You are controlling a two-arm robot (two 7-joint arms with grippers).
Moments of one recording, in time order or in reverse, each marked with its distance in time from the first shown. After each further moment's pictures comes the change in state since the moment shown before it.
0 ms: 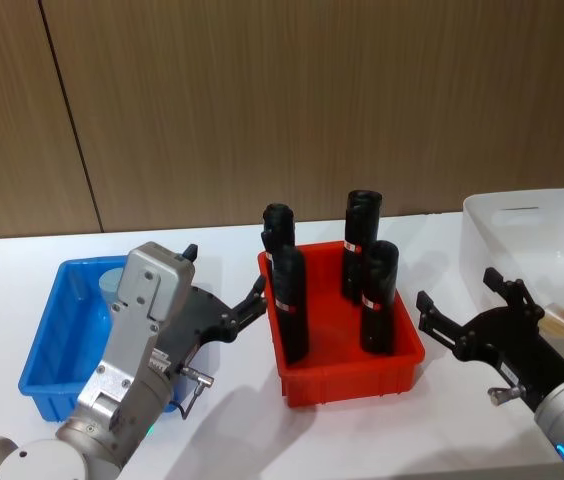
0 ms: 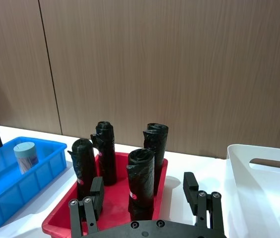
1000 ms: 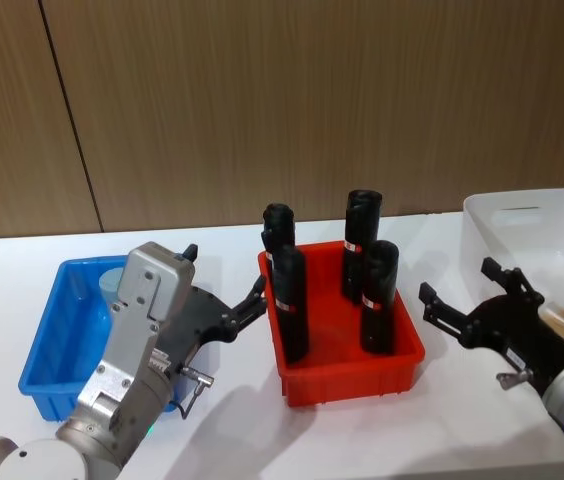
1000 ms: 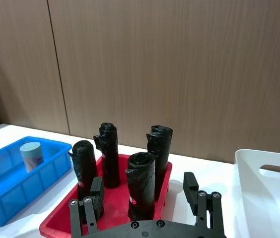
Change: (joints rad) left arm 0.000 0.000 0.000 0.000 0.000 0.000 0.000; right arm 0.059 0.013 0.027 0.078 0.041 -0.018 0.110
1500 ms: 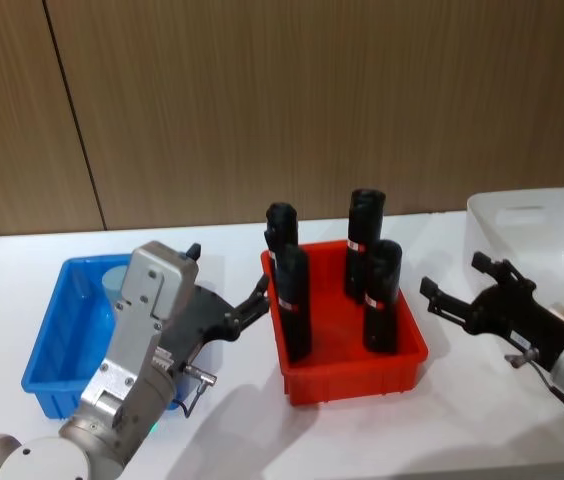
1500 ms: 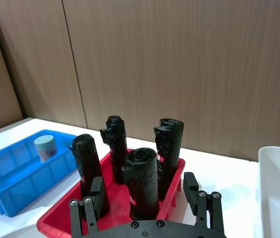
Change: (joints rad) left arm 0.000 0.000 0.000 0.000 0.000 0.000 0.000; right arm 0.159 -0.001 0.028 0.245 0.075 -0.021 0.250
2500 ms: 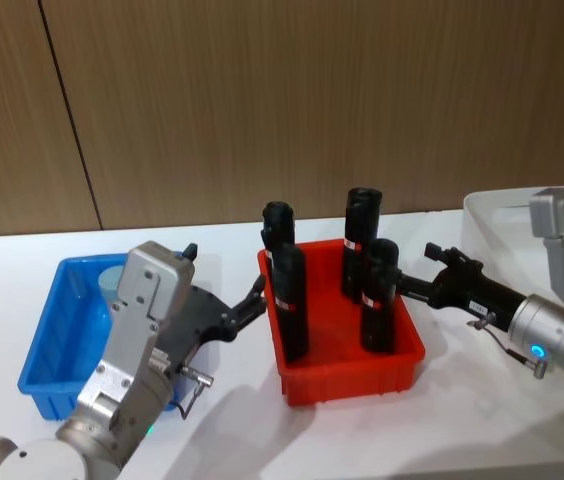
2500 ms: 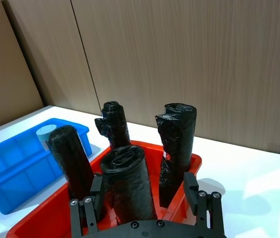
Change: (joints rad) left arm 0.000 0.000 0.000 0.000 0.000 0.000 0.000; right arm 0.406 -0.104 -0.049 0.640 -0.014 -0.099 0.302
